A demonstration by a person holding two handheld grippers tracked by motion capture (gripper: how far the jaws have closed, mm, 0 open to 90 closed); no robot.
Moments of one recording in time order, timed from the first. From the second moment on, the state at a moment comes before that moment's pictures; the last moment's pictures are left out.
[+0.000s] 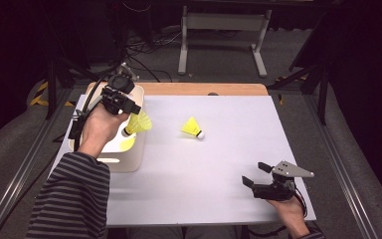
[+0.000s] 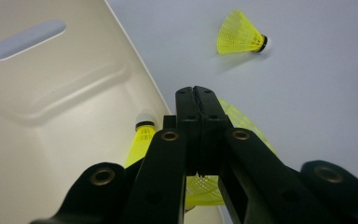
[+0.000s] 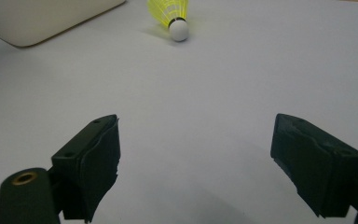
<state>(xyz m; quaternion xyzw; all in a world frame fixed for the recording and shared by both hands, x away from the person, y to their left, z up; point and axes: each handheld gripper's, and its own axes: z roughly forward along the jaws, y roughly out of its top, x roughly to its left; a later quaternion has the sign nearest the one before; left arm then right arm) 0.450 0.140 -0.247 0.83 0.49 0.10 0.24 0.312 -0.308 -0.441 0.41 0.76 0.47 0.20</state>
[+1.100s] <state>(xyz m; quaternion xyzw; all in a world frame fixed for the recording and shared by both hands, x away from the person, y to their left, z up) 0.451 0.167 -0.258 0.82 0.51 0.11 0.22 0.311 -0.308 -0.441 0.41 0.75 0.47 0.20</state>
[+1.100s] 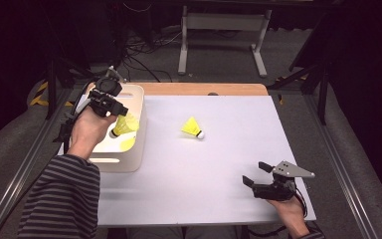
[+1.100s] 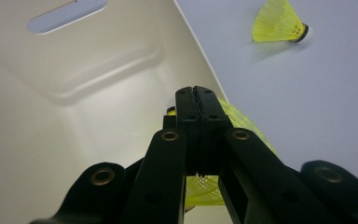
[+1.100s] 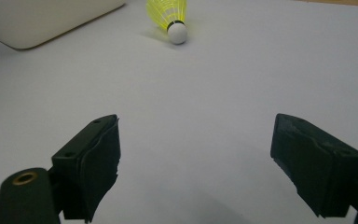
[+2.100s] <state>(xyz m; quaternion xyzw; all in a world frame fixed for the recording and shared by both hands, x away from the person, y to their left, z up) 0.465 0.183 -0.277 0.80 0.54 0.12 0.21 0.312 -0.308 -0.441 0.41 0.76 0.47 0.20</state>
